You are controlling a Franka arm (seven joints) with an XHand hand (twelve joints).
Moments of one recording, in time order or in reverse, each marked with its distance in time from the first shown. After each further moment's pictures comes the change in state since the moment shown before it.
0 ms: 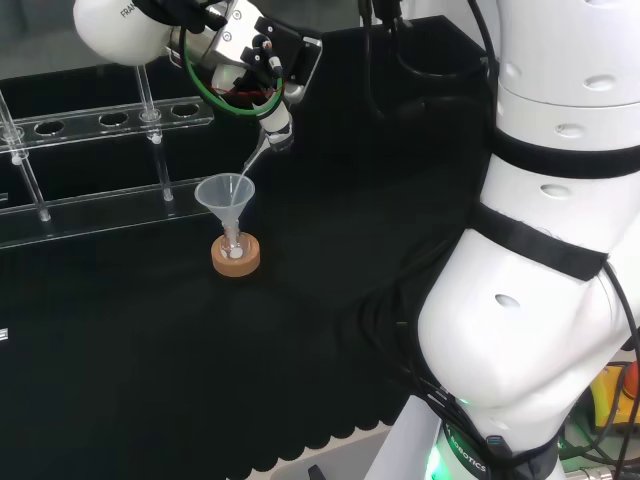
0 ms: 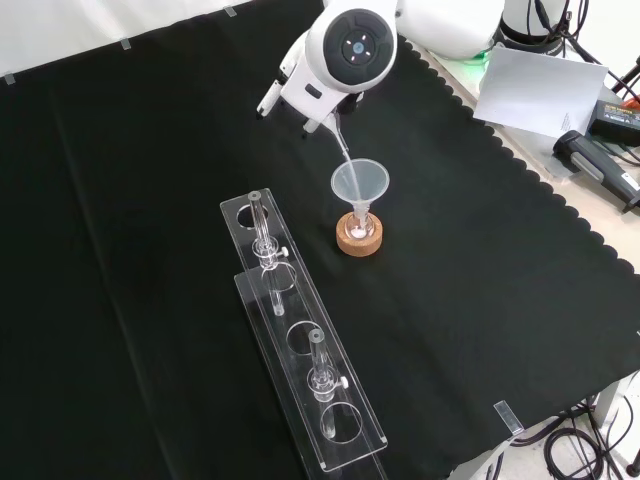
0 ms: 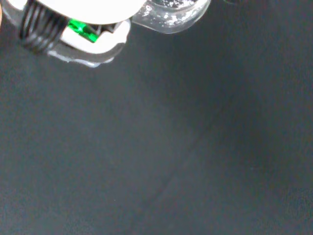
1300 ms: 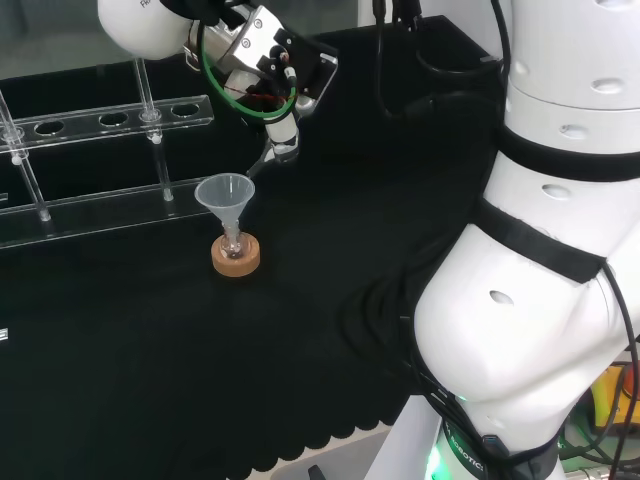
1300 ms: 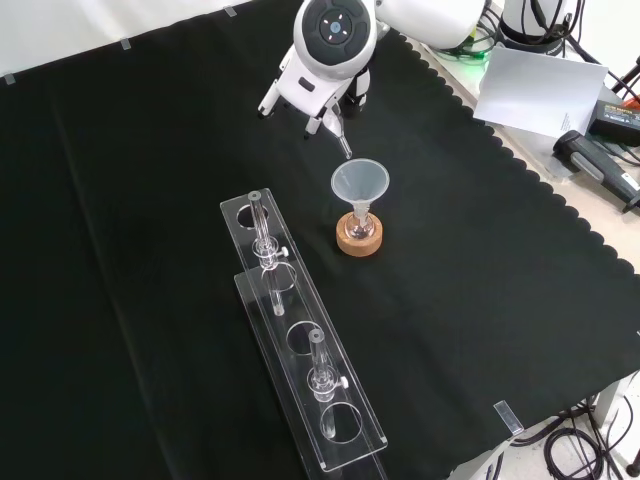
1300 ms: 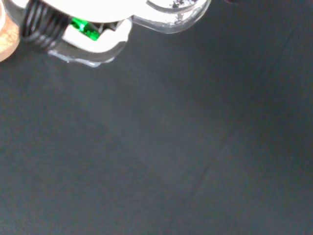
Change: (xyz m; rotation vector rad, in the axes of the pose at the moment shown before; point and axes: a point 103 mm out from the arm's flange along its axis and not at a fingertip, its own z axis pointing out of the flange) arm 0.006 0.001 0.022 -0.013 0.123 -0.001
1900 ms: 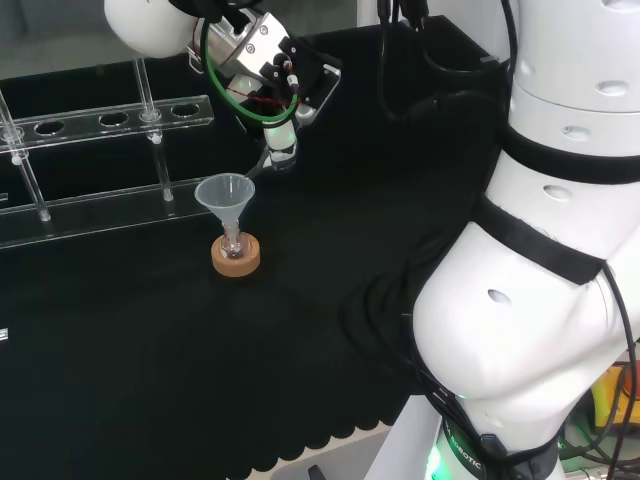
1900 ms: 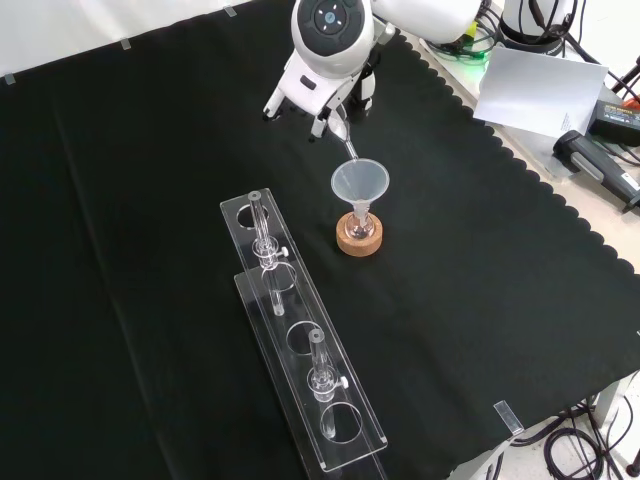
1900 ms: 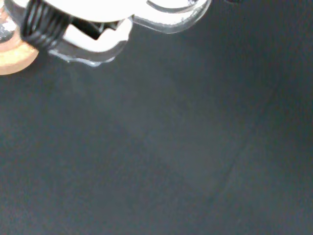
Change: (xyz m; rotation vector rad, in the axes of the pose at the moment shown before) arm 0.010 -0.001 0.008 -0.012 0.072 0.000
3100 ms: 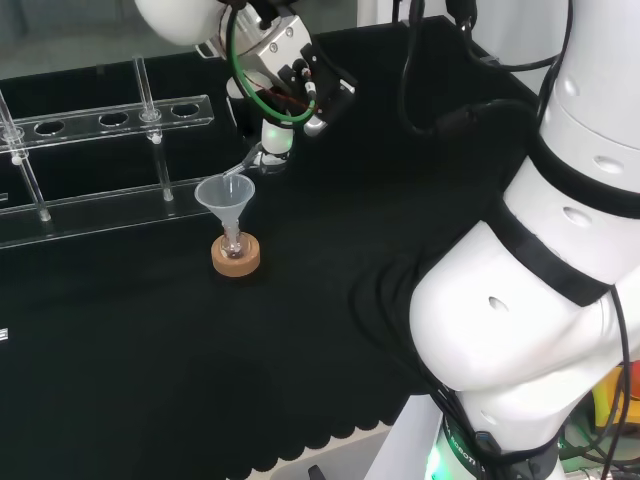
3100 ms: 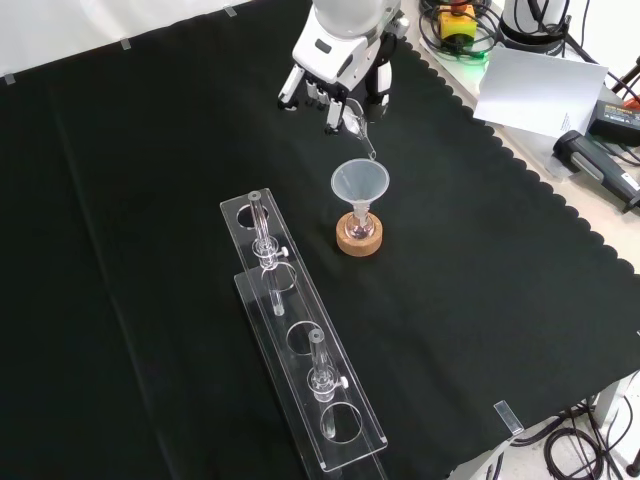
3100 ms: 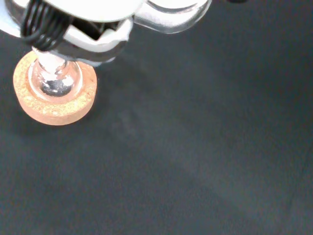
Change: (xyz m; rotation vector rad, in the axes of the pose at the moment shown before) arm 0.016 -0.019 0.003 -0.169 0.172 -0.029
